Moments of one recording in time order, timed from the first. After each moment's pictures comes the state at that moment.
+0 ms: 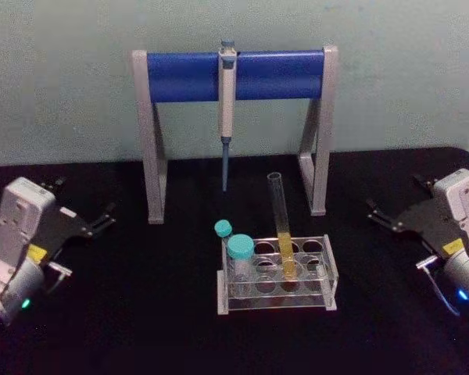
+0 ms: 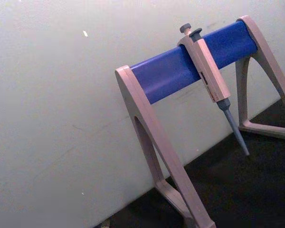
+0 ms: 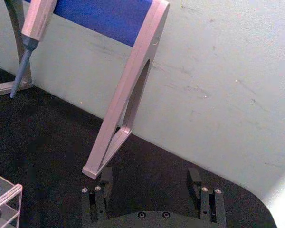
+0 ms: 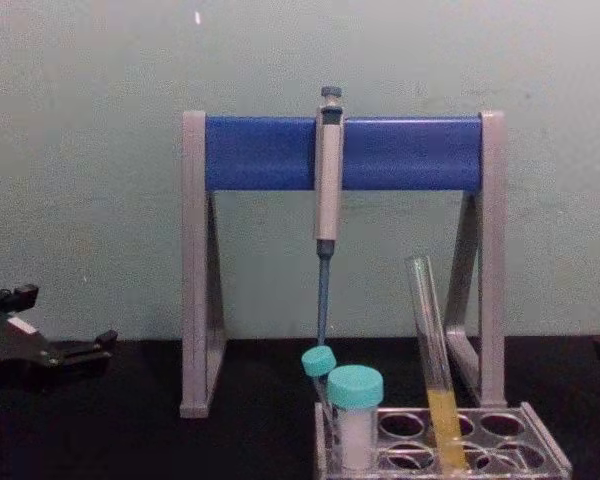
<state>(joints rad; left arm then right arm) -0.20 0.60 0.45 -1.41 -0.25 -0.12 0.03 0.20 0.60 -0.45 -1.41 0.25 -0.12 -0.03</state>
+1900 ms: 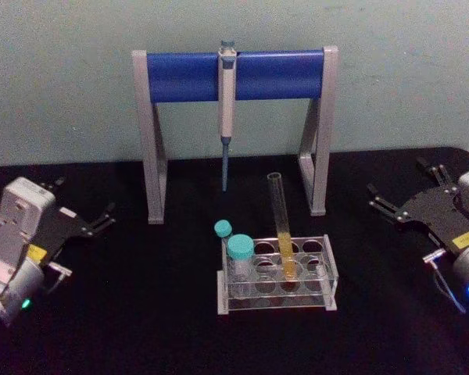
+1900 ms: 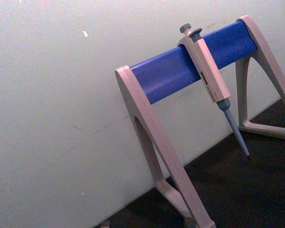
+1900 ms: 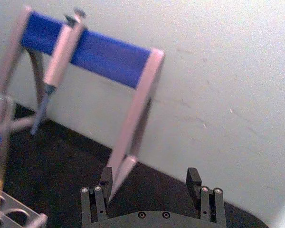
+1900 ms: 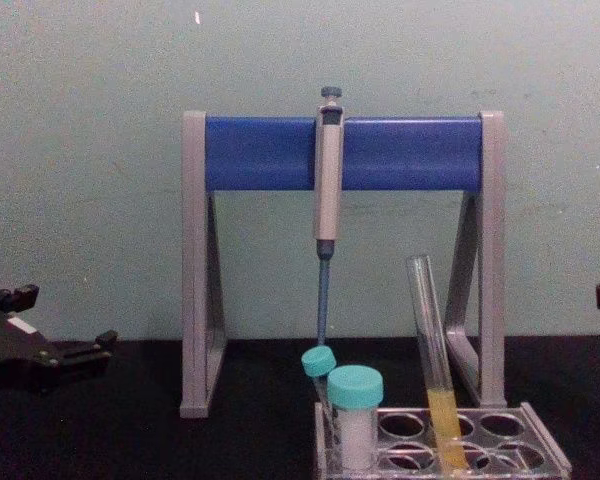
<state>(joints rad) -0.20 0.60 0.45 -1.41 -0.25 -0.12 0.03 0.12 0.61 -0.37 -1.52 0.27 -0.17 0.02</state>
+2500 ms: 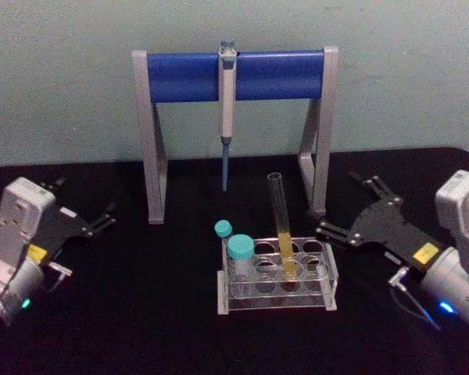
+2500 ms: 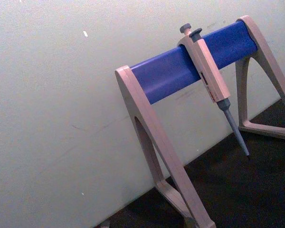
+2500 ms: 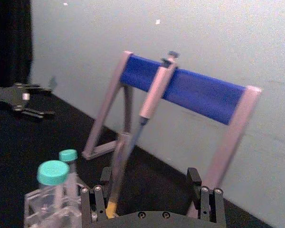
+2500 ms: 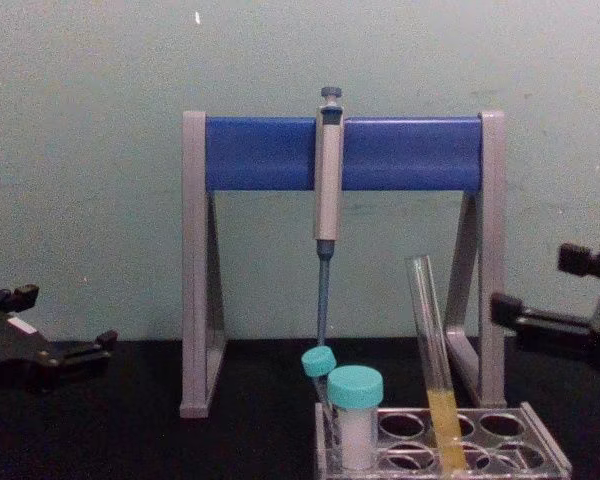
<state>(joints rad) -0.20 0.60 0.45 -1.41 -0.25 -0.12 0.03 0.11 0.61 -0.40 -1.61 0.37 -0.20 0.30</state>
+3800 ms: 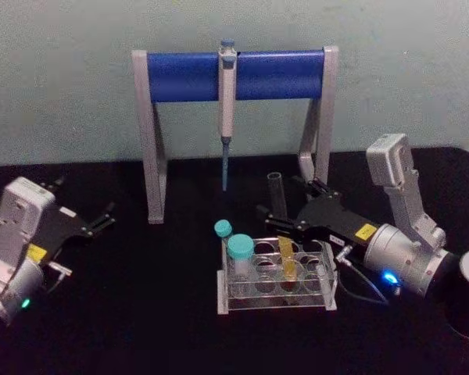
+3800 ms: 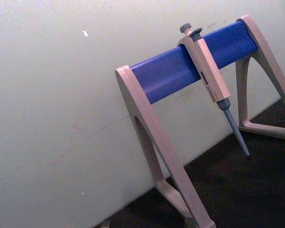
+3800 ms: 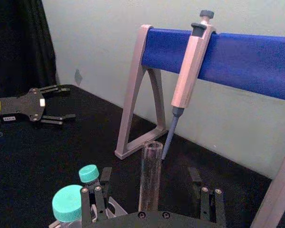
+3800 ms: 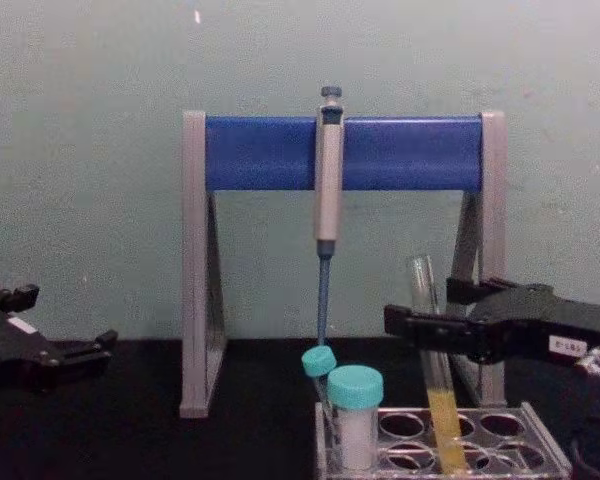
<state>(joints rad) -0.20 0.60 0.45 -1.41 -0.25 -0.12 0.03 0.28 0.43 -0.43 -1.47 0.42 0.07 0.45</state>
